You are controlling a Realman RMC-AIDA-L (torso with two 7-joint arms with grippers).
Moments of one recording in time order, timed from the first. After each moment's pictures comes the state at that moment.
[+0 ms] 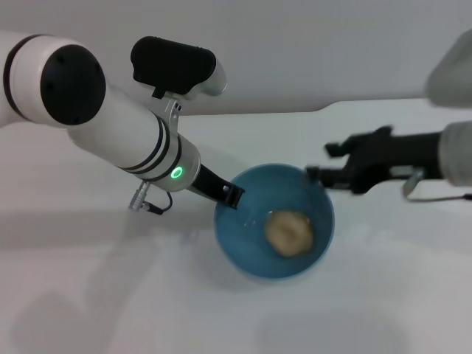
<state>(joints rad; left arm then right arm) -0.79 -2.06 1.76 1.00 -0.68 -1.02 0.10 0.29 2.07 -1.44 -1.52 -2.16 -1.17 2.26</state>
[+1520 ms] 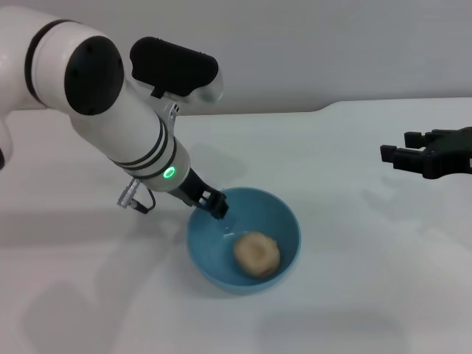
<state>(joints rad) -0.85 -2.07 1.77 0.96 -0.56 -1.13 0.03 0.17 2.08 -1.22 -1.47 -2.06 -1.13 2.23</state>
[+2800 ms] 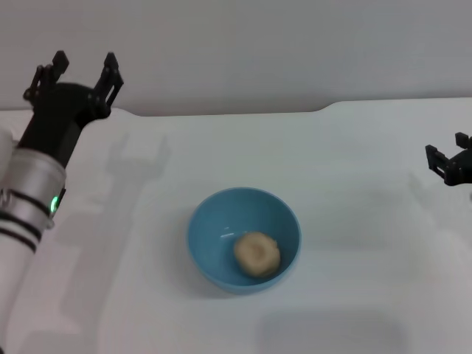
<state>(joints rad) -0.23 -2.06 2.06 0.82 -0.61 0.82 0.07 0.09 2.08 -1.51 -1.18 -1.97 -0.33 1.93</state>
